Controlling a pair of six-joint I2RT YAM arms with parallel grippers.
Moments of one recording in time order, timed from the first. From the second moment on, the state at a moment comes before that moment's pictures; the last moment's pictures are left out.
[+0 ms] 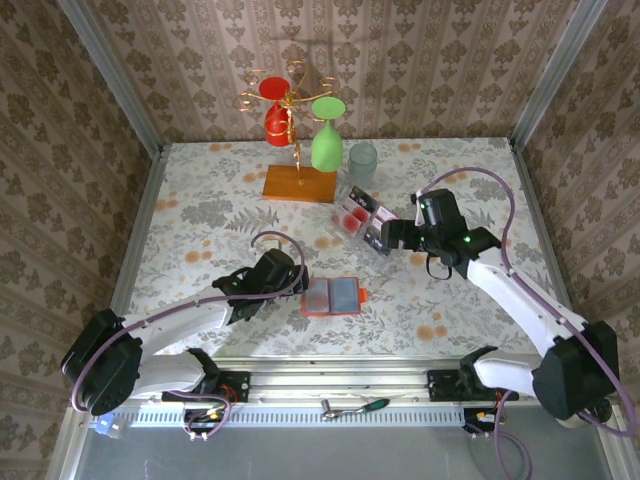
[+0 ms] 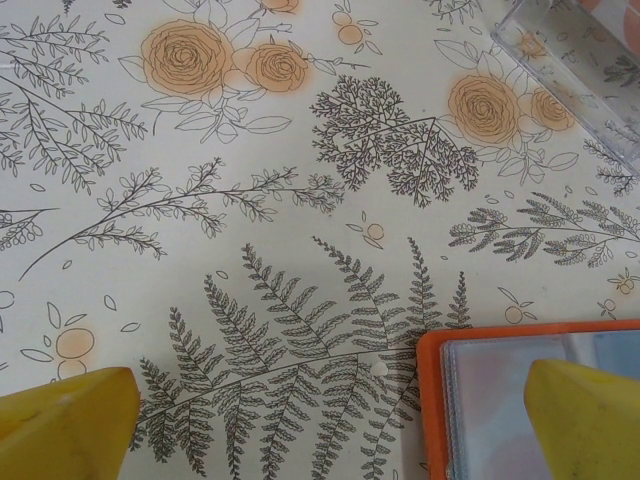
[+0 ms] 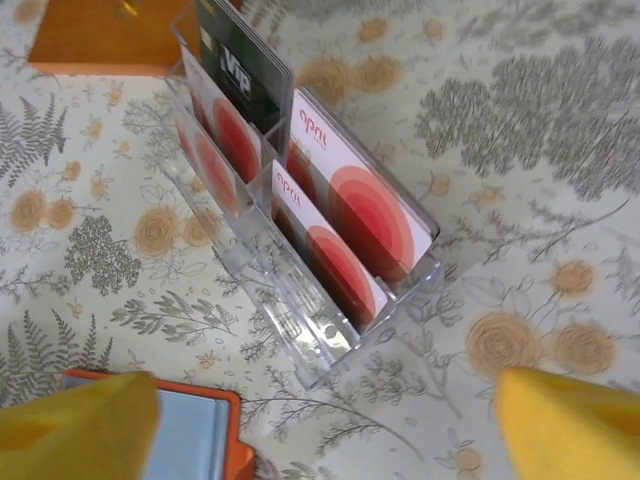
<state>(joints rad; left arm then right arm) -0.85 1.20 0.58 -0.27 -0.34 -0.73 0.36 1.24 0.96 -0.56 -0.01 0.37</state>
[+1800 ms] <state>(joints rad) -0.85 1.17 0.58 -0.28 -0.34 -0.73 0.53 1.86 1.46 -0.90 0.20 0.04</state>
